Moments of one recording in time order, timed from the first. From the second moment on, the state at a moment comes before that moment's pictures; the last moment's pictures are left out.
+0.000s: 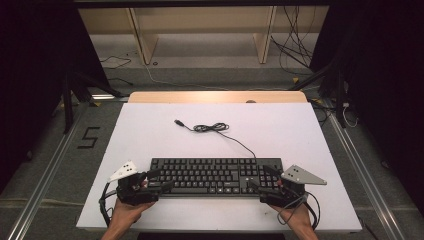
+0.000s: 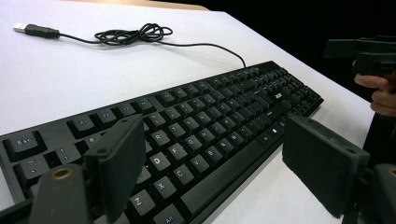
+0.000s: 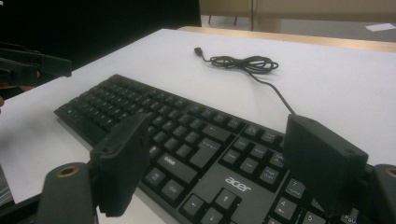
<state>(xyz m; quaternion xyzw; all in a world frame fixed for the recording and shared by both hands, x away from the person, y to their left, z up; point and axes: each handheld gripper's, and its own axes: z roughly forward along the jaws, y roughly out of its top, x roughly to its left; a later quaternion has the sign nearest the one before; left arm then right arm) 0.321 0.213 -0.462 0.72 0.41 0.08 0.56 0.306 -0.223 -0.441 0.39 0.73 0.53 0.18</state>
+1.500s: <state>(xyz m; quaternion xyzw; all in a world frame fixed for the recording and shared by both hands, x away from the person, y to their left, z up) 0.324 0.218 -0.462 0.71 0.42 0.08 0.55 0.333 -0.178 -0.437 0.37 0.75 0.52 0.14</state>
